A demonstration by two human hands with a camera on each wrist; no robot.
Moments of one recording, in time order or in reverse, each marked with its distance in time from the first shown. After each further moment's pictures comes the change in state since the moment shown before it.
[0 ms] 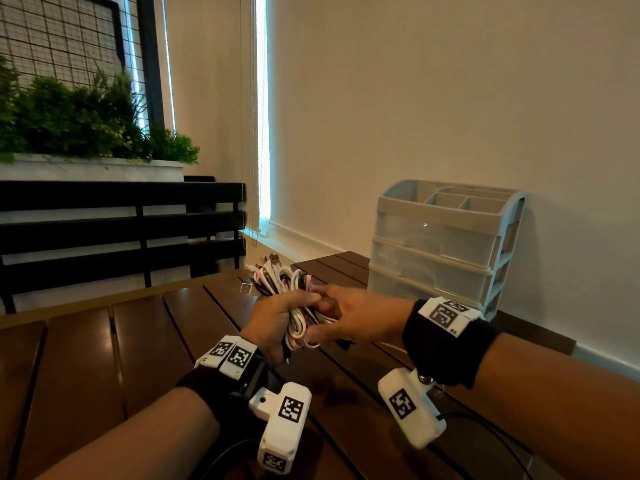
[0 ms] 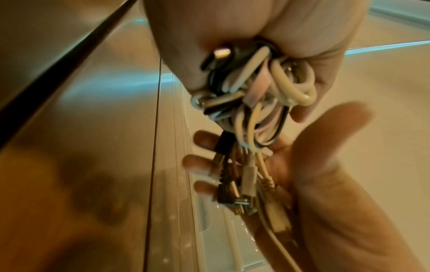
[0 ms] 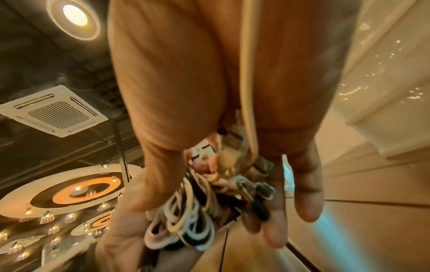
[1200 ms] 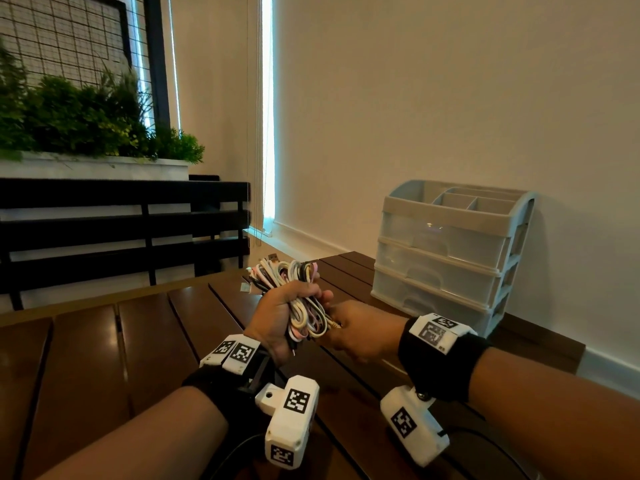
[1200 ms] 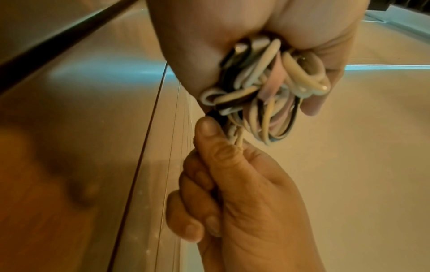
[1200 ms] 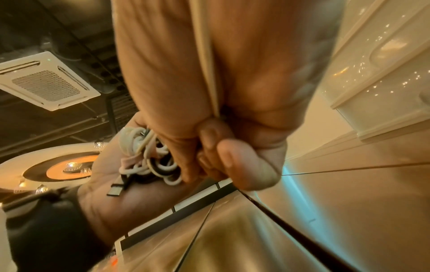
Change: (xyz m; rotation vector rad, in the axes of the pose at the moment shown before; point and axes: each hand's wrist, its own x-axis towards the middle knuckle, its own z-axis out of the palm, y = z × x) left_hand 0.012 -0.003 -0.008 -0.221 0.005 0.014; right_hand 0.002 0.005 0.019 -0.078 0.026 0.097
